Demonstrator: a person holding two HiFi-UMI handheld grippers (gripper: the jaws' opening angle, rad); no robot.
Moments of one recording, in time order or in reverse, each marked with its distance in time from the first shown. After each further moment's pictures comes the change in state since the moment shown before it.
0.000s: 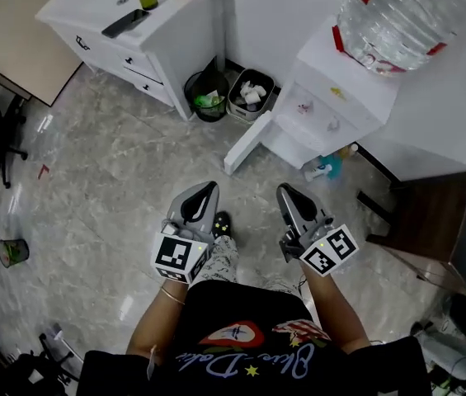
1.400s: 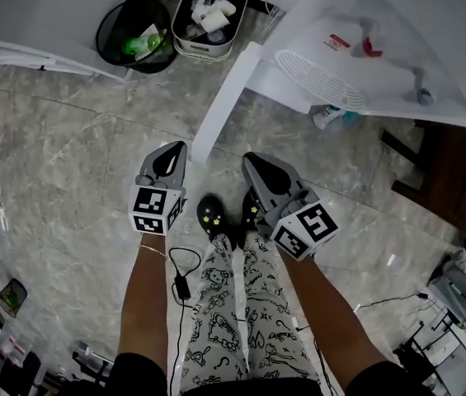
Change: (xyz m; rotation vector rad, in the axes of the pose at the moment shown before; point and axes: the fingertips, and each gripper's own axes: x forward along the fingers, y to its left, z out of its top) left arm 0.262 0.163 -0.390 0.003 0.418 -0.147; right arm 0.124 -0.248 -0.284 0.126 0.225 -0.276
